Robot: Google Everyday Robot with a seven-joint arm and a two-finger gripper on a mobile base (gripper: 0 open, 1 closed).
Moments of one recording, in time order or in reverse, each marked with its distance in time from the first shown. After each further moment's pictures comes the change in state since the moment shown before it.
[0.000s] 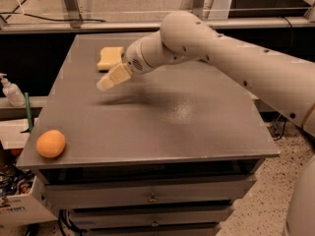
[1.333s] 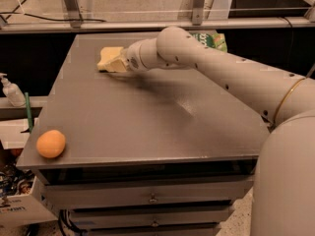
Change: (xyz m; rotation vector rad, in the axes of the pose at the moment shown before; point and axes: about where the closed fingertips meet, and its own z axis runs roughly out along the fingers) arm 0.000 -0.063 0.049 0.125 -0.129 0.105
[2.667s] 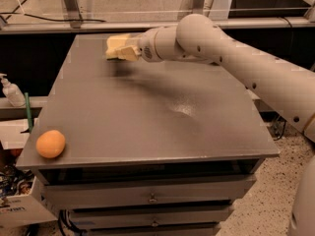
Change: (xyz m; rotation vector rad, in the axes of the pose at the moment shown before) arm -0.033 -0.006 -0.057 0.004 -0.080 -0.034
